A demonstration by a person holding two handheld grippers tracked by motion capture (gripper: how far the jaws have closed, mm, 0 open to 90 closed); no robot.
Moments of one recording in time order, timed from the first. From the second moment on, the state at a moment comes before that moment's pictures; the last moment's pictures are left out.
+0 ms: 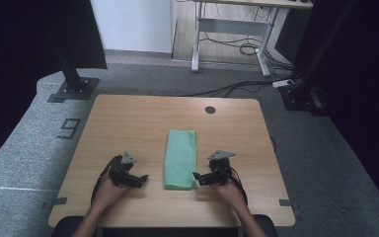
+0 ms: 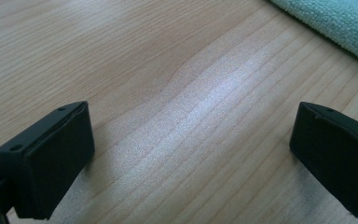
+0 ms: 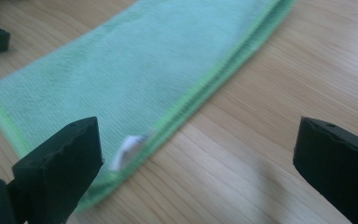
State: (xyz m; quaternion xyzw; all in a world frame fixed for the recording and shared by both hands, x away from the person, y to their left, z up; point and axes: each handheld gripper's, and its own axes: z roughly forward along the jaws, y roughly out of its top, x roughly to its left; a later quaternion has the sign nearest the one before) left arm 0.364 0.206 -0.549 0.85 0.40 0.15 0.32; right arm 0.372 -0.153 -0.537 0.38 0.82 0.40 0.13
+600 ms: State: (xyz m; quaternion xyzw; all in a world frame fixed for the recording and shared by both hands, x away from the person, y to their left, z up) left arm 0.391 0.174 -0.529 0.84 0.39 0.16 0.34; right arm 0.370 -0.136 -0.551 0.37 0.85 0.34 0.15
